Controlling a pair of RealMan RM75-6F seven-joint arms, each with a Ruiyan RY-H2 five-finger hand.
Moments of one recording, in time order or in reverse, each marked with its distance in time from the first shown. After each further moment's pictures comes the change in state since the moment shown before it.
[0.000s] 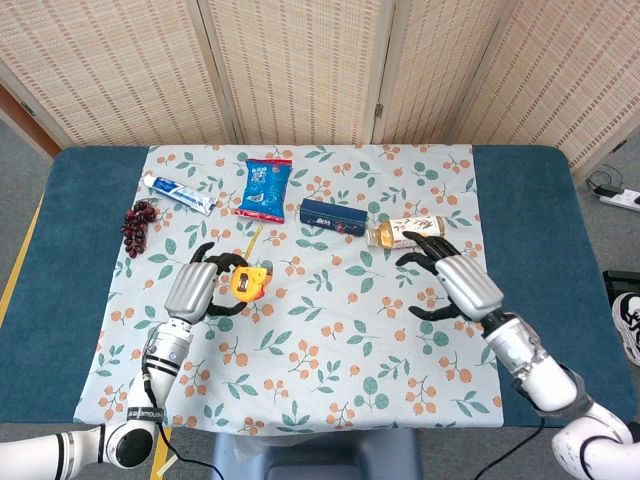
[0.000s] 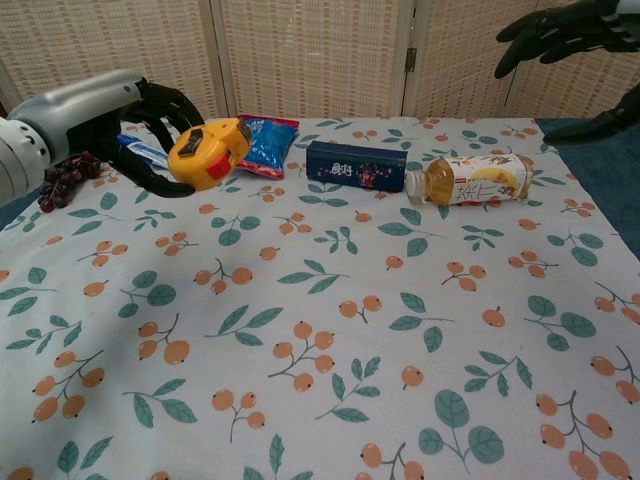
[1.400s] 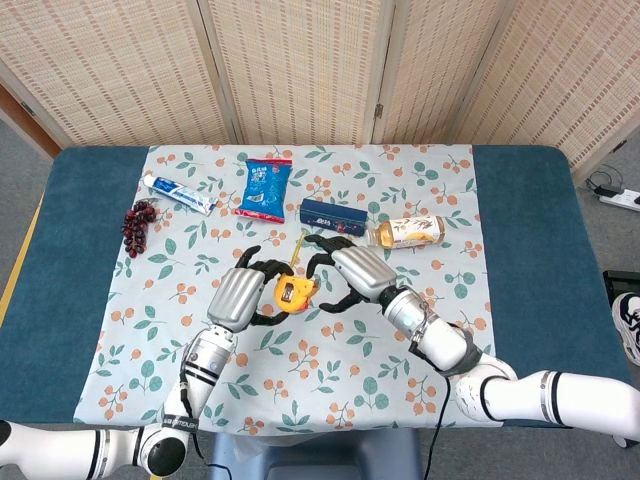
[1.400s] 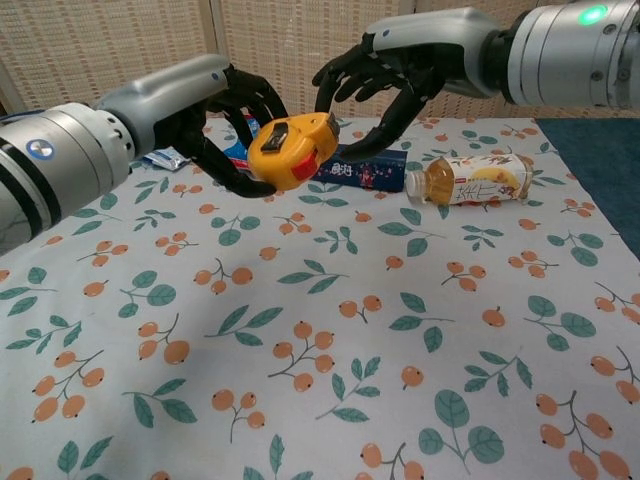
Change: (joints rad) left arm -0.106 -0.122 -0.006 -0.057 -0.028 0.052 0.154; right arm 0.381 -0.245 0.066 0.083 0.423 -0.213 -0.188
